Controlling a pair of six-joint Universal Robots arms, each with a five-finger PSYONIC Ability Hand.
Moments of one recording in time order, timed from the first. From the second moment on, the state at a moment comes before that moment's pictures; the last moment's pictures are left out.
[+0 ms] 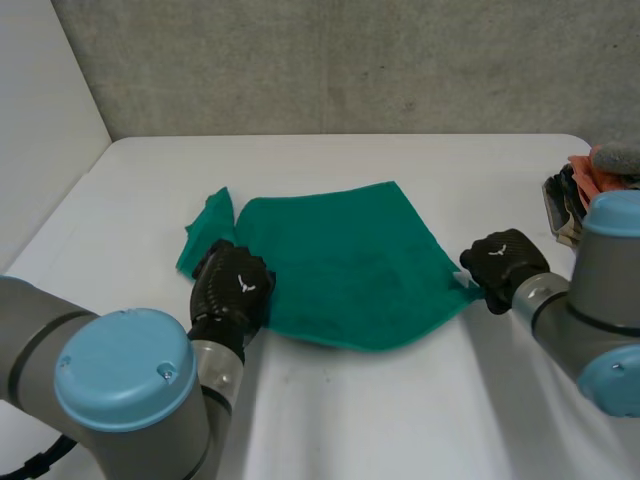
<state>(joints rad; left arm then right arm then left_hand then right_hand) 3.95 -1.93 -1.78 3.53 -1.94 3.99 1.87 -1.09 1.58 -0.07 1.48 2.50 1.10 1.15 1.16 1.16 0.96 1.12 1.18 1.20 1.21 0.99</state>
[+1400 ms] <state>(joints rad) 4.48 -2.26 -1.45 3.33 -1.17 3.91 1.72 -1.14 1.66 -0.02 1.38 2.50 0.61 0.61 0.61 0.61 0.44 1.12 1.18 1.20 1.21 0.99</state>
